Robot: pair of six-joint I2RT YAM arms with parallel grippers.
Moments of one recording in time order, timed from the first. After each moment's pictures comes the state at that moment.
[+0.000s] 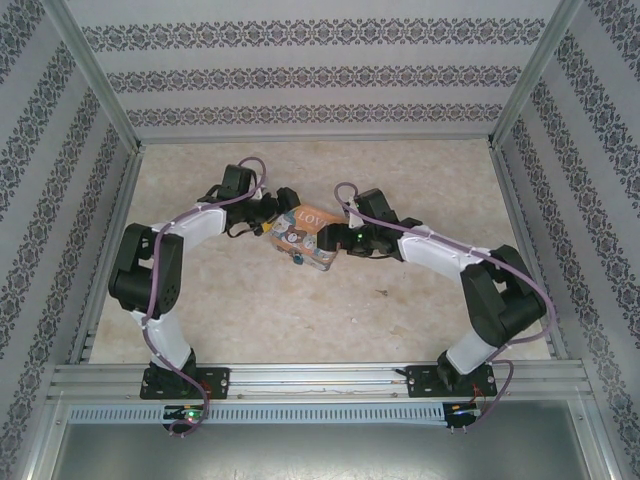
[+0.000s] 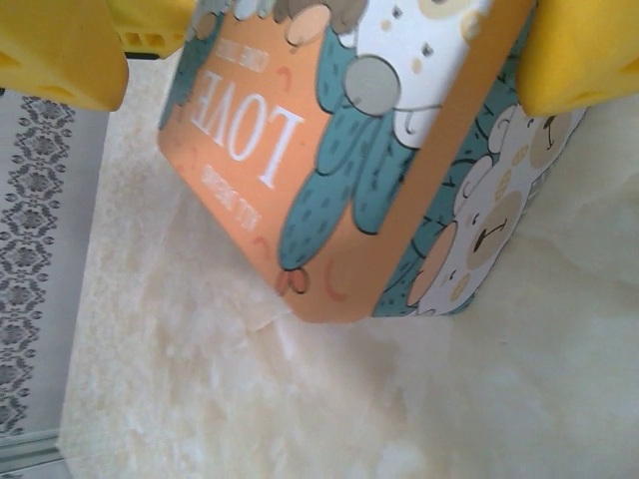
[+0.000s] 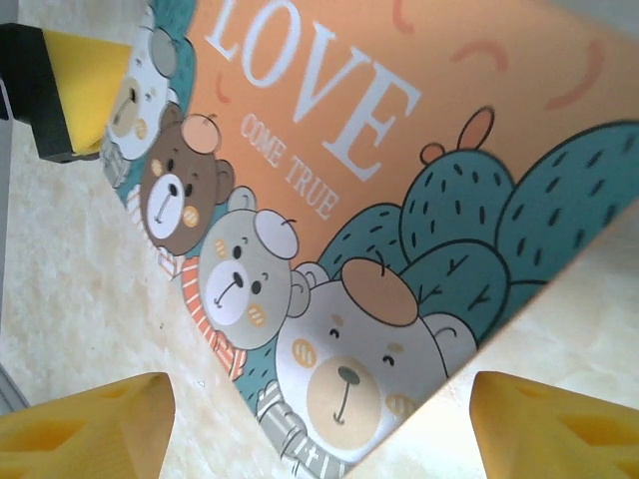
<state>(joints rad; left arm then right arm) -0.23 1.80 1.16 -0.18 0.56 -0.78 0.52 1.60 0.97 -0.24 -0.40 0.60</state>
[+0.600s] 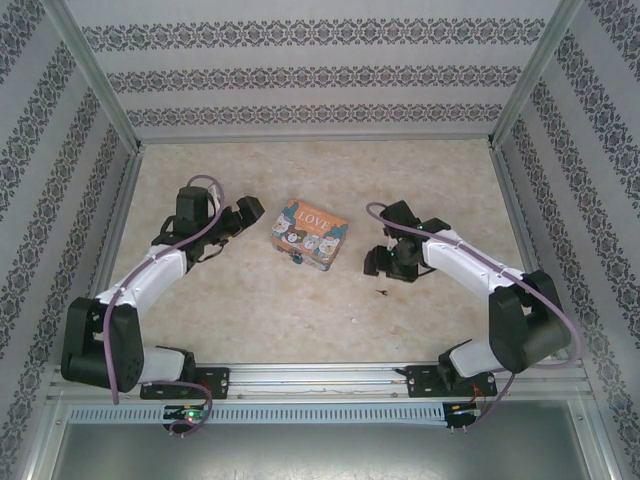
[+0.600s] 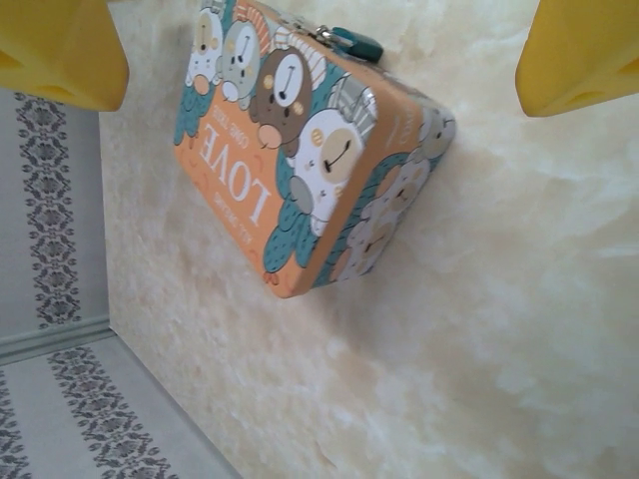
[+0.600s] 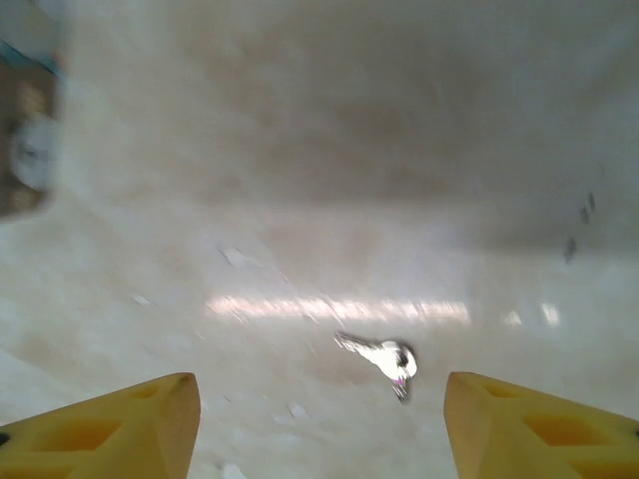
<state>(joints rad) -0.12 1.31 0.77 -0.08 0.41 -0.76 0.42 1.44 0.90 -0.82 -0.17 0.58</state>
